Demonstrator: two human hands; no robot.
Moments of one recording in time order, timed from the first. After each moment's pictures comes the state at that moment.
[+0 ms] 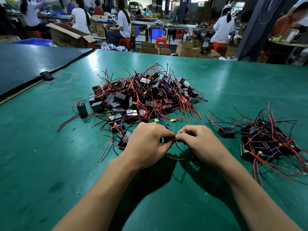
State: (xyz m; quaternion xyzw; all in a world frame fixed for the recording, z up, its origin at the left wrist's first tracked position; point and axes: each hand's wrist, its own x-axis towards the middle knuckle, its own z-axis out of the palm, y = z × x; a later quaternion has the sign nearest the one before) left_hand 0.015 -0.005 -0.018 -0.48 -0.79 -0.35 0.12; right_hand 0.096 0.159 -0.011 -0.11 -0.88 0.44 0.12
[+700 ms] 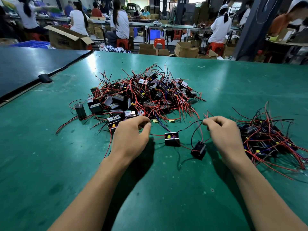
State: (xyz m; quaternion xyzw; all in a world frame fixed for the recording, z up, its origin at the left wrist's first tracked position) left_hand -0.010 -0.017 -0.028 -0.27 -0.85 -0.42 0.13; right_hand 0.096 0.198 -0.016 -0.34 -0.76 0.46 0.31
